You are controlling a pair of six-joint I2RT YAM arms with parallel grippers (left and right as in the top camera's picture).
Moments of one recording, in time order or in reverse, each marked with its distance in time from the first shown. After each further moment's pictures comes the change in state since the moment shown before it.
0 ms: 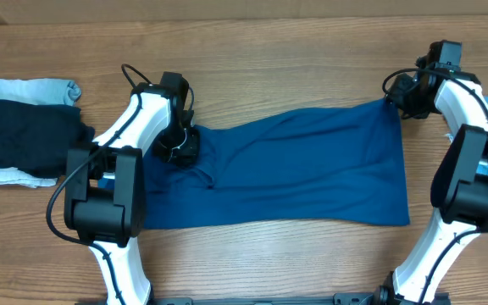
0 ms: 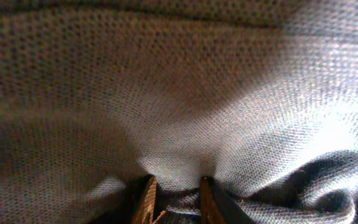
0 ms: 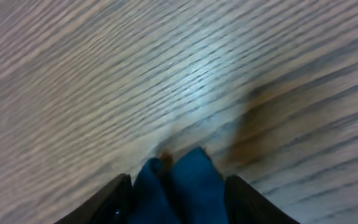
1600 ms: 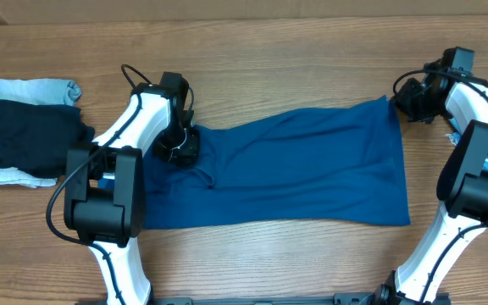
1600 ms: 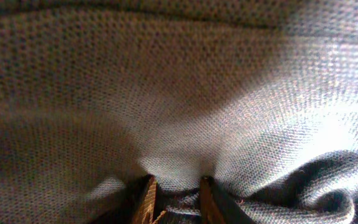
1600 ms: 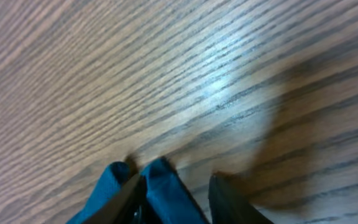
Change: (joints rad) left arm 0.000 -0.001 -0.002 0.003 0.002 0.000; right arm -0.068 0.064 0.026 -0.012 -0.155 -0.068
